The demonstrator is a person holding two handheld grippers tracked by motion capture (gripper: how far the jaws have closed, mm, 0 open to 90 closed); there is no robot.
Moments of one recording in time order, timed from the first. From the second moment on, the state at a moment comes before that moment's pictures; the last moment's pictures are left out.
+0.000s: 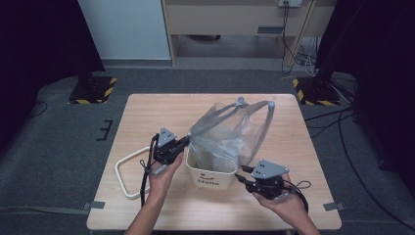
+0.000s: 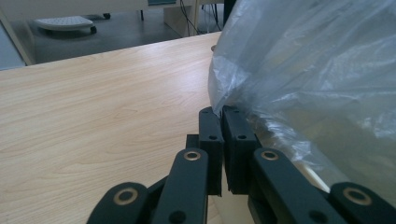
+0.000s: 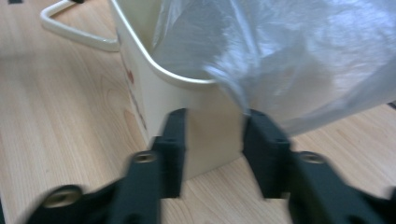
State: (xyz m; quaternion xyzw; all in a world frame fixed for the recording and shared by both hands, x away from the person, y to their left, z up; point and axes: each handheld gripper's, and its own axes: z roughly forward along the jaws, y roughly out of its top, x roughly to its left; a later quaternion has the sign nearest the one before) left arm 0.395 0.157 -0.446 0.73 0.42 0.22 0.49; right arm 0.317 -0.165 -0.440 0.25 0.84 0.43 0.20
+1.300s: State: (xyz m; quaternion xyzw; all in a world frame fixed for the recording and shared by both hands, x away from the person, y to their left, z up) left arm 0.406 0.152 -0.446 0.72 0.43 0.20 0.51; right arm 0.334 -0.195 -0.424 0.30 0.81 0.45 0.23
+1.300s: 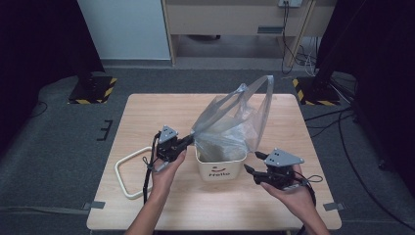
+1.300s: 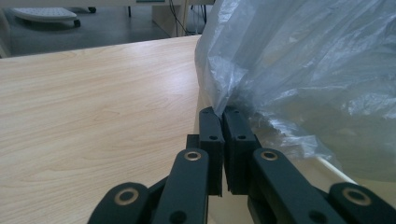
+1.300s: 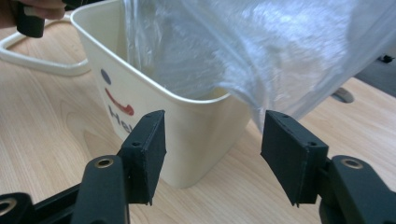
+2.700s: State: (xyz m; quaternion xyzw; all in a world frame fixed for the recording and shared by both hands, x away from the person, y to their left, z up) left arm 0.424 0.164 -0.443 0.73 0.42 0.18 0.50; right arm 0.360 -0.197 -0.401 0.33 0.79 0.47 0.23
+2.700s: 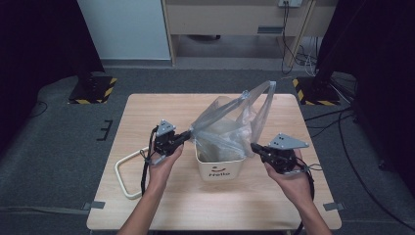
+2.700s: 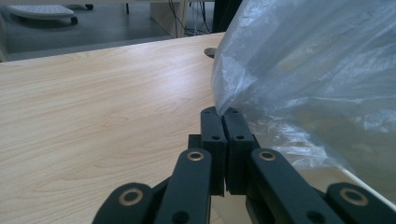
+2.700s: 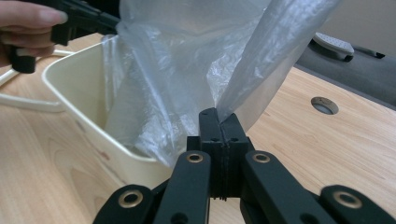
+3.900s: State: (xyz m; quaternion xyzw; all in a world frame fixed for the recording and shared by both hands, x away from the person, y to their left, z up) left arm 0.423 0.188 -0.413 0.72 0.42 0.18 0.52; right arm 0.320 -0.193 -0.371 0.28 0.81 0.46 0.24
